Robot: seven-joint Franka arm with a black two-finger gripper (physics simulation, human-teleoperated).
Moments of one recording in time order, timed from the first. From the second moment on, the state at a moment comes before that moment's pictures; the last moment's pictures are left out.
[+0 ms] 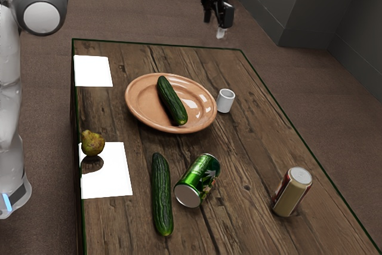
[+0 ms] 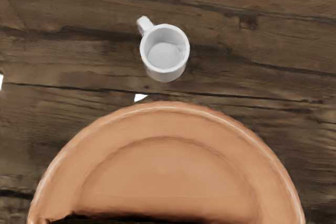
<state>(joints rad) 0.01 0.07 0.19 -1.29 -0.02 1.45 0.03</state>
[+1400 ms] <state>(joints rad) 0.00 -0.23 0.13 -2.05 -0.01 1.84 -1.36</state>
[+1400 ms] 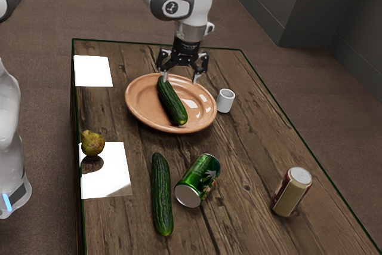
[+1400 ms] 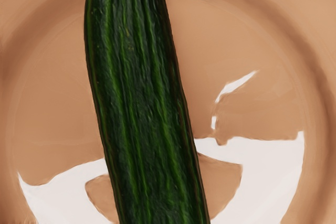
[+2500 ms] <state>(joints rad) 0.00 -0.18 0.13 -2.20 -0.01 2.05 -1.70</state>
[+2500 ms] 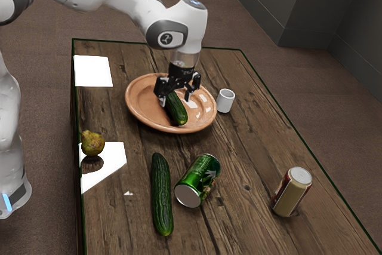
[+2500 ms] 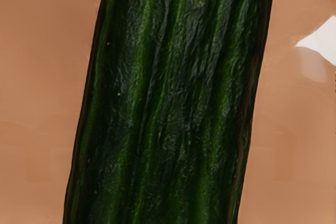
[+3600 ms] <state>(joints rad) 0.04 -0.14 0.16 -1.84 0.01 1.85 -1.75</state>
